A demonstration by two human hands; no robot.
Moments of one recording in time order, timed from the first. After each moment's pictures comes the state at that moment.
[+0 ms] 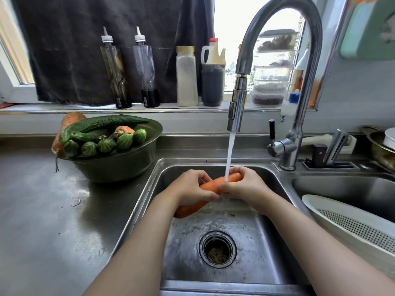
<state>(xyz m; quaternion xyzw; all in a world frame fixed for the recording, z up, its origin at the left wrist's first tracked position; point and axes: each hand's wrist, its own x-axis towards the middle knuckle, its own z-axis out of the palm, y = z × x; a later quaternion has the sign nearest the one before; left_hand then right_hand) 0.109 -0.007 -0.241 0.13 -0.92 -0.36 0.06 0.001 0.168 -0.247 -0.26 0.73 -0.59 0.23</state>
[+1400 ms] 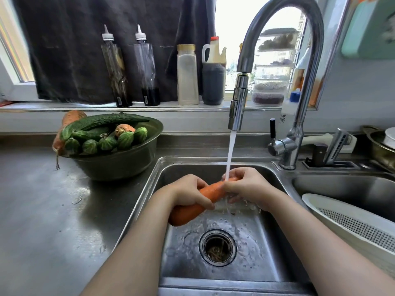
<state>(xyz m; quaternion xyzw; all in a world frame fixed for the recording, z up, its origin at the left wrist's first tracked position) 0.117 -0.008 -0.235 0.14 -0.91 -0.38 -0.06 0.004 0.171 -0.237 -0.28 0.75 -0.55 0.24</state>
